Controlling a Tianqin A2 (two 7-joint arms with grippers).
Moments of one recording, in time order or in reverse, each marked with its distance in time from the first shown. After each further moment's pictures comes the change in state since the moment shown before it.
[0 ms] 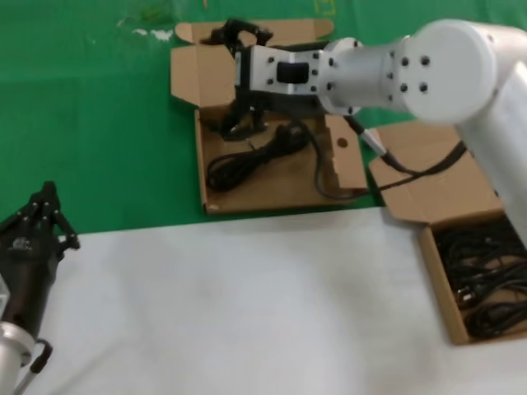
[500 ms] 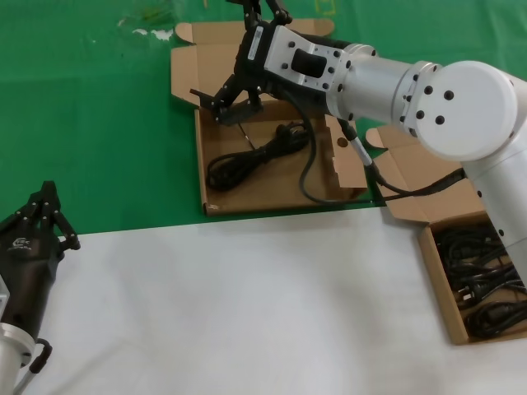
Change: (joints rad) left arm 0.000 0.000 0.000 0.000 0.000 0.000 0.000; right arm -0.147 0.000 0.119 0.110 0.064 0.192 0.039
